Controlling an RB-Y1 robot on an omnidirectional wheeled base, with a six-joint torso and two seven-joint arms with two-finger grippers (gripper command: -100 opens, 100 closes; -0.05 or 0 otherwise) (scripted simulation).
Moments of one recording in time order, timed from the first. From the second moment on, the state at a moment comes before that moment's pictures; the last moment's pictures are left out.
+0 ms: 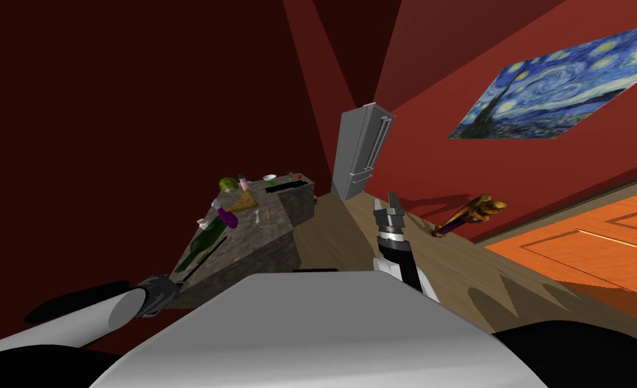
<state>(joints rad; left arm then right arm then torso) 0.65 0.43 0.71 -2.02 0.47 1.15 0.55 0.55 -0.03 -0.06 -2.33 0.09 -0.43 -0.13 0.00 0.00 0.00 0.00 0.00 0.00</state>
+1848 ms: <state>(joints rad) 0.68 0.49 0.98 -1.91 0.67 1.68 0.72 0.55 -0.03 -0.06 -2.33 0.09 -0.43 -0.13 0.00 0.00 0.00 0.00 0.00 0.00</state>
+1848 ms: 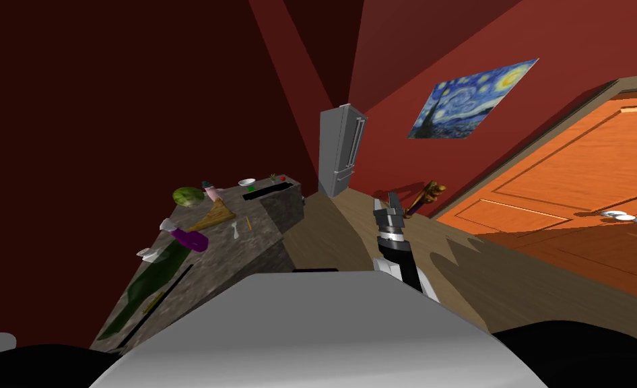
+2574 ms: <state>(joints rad) 0.66 0.49 0.95 -1.87 0.64 1.66 0.75 0.55 -0.03 -0.06 -2.33 0.09 -0.43 -0.13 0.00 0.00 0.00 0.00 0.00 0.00</state>
